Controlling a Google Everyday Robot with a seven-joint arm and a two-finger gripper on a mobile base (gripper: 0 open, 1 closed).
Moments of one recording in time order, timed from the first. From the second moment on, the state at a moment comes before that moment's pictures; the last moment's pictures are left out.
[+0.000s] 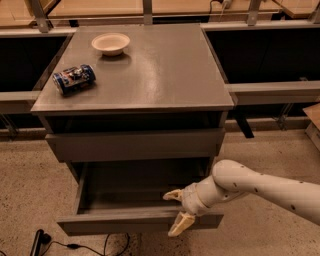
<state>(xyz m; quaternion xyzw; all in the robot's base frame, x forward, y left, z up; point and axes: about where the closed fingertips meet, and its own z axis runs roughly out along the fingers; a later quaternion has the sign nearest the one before) 0.440 -0.040 0.499 -0.69 0.62 0.28 0.25</state>
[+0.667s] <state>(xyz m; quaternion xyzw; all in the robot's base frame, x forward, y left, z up) 0.499 -0.034 0.501 -0.68 0.65 0.24 0.25</state>
